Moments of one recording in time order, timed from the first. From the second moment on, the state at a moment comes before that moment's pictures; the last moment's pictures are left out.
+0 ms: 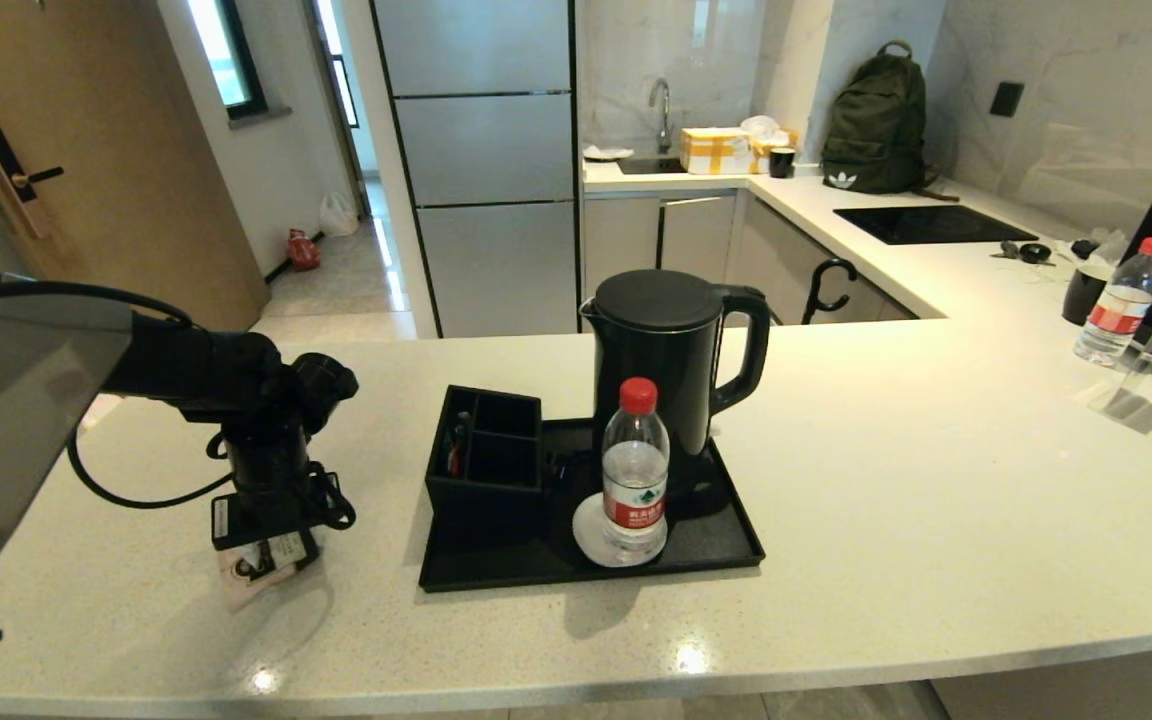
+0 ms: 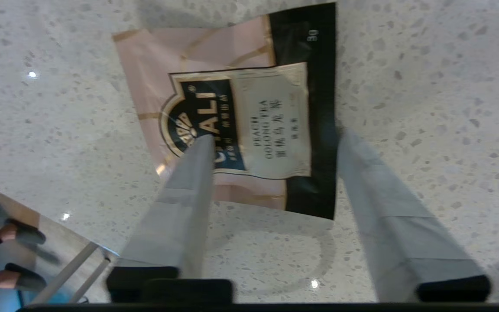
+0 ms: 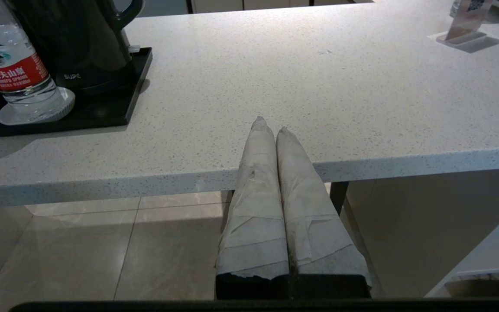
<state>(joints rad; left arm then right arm) -0.07 2.26 -1.54 0.78 0.29 -0.57 -0.01 0.00 0.00 -0.01 -0.01 -0.01</state>
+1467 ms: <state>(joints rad) -0.08 2.26 -1.54 0.74 0.23 -0.59 -0.01 0.00 0.00 -0.01 -0.01 -0.01</state>
